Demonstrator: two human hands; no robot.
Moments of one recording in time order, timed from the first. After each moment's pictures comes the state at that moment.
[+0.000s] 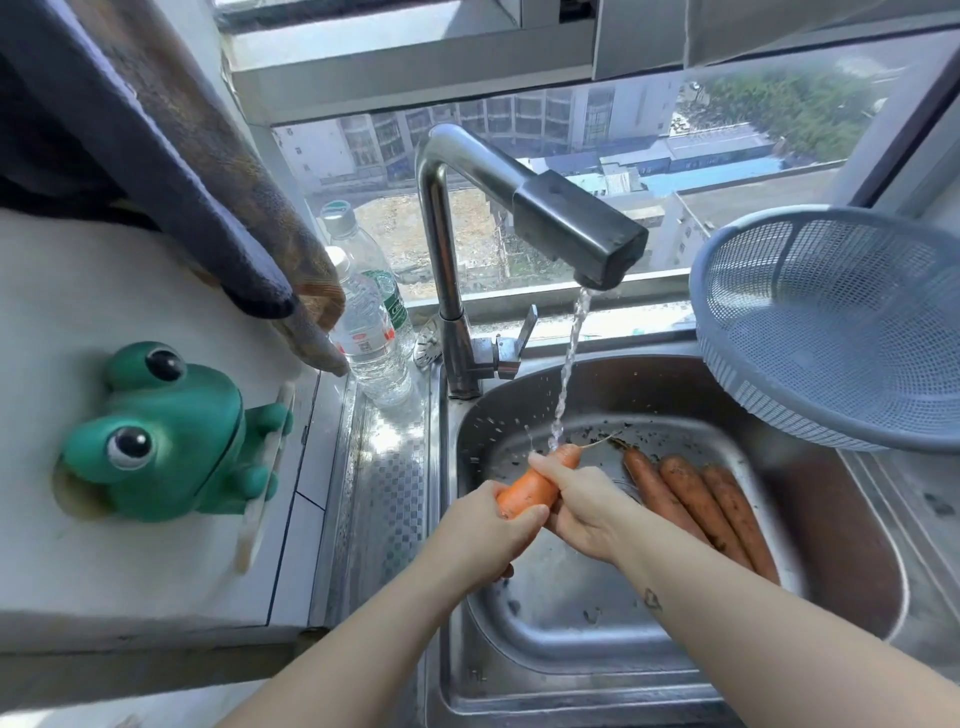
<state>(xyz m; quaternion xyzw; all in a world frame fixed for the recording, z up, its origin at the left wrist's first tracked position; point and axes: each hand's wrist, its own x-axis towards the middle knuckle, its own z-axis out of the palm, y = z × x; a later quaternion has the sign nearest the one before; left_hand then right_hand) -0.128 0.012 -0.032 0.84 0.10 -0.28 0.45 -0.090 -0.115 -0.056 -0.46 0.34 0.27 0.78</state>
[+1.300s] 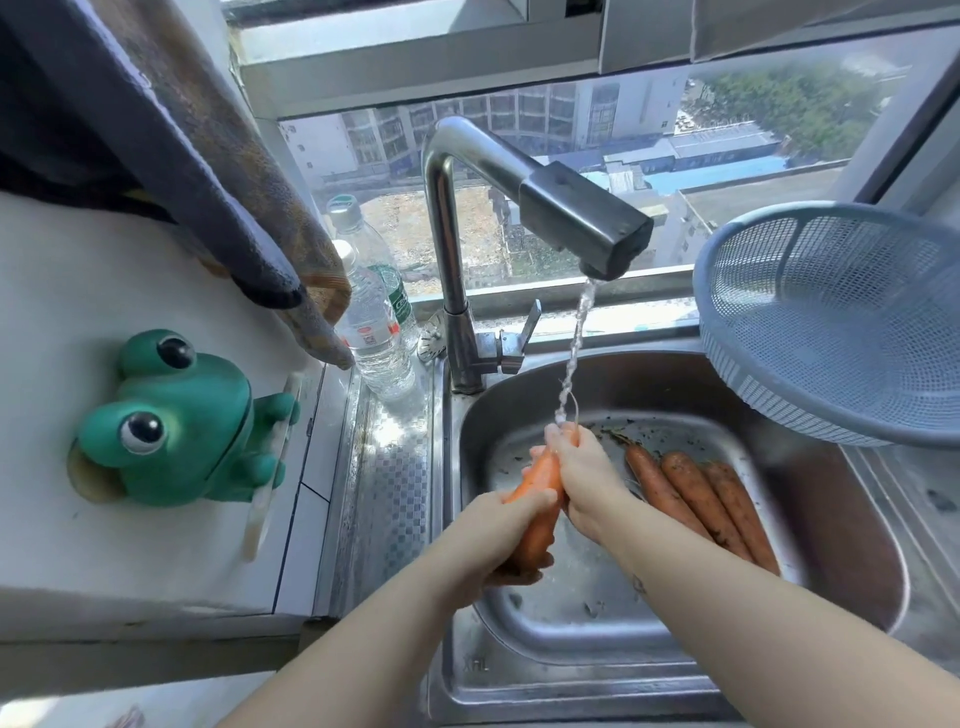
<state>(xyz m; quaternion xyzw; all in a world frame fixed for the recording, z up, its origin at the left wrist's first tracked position) -0.136 0.002 -0.013 0.66 0.21 -0.37 0.62 -0.084 -0.109 -0.054 -0.56 0.30 0.20 0.75</state>
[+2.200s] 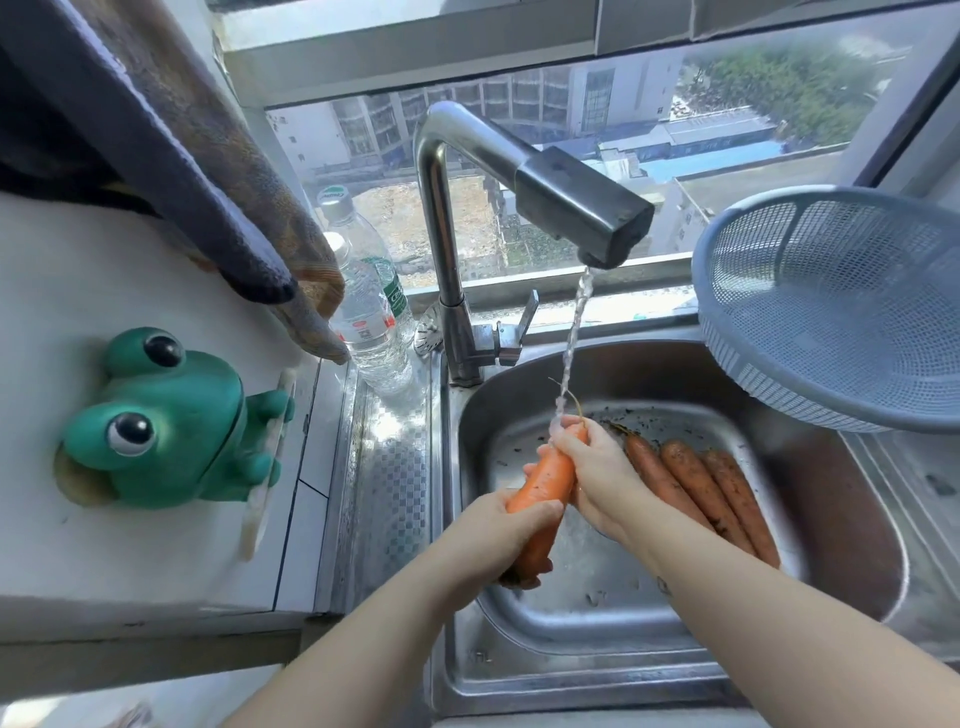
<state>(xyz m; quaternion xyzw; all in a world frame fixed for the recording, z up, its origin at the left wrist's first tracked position) -0.141 0.008 -0.020 0.70 0.14 -0.37 0.59 -0.090 -0.123 -0.054 -0.52 0.25 0.20 0.79</state>
